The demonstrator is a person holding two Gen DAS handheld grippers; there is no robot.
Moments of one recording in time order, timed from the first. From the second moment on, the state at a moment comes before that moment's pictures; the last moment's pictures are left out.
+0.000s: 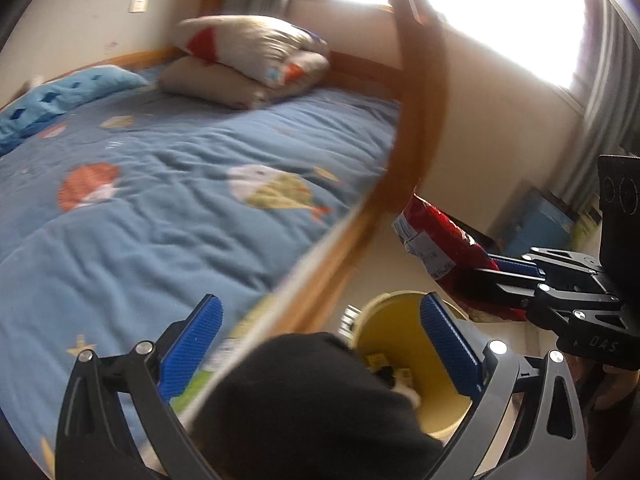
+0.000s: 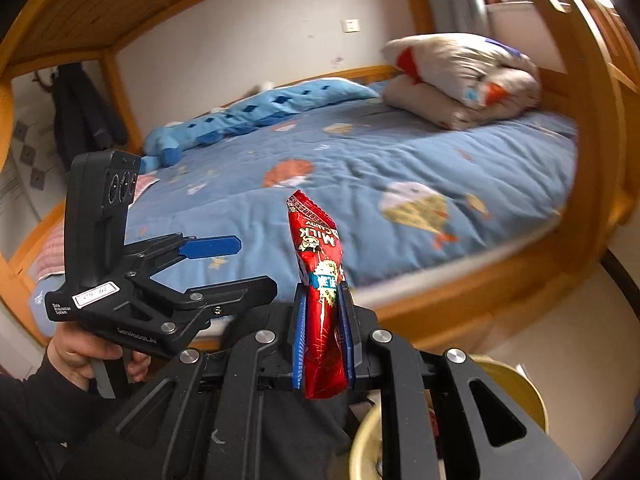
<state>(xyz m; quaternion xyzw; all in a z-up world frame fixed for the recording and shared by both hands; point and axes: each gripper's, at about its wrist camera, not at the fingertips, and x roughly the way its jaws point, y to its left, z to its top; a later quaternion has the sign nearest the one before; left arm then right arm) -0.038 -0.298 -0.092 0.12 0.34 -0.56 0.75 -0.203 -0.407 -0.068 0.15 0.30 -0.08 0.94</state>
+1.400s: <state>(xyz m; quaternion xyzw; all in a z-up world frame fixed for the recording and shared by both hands) -0.152 -0.415 -0.169 0.26 0.39 -0.63 0.62 -0.350 -0.489 -0.154 0.28 0.37 -0.24 0.86</state>
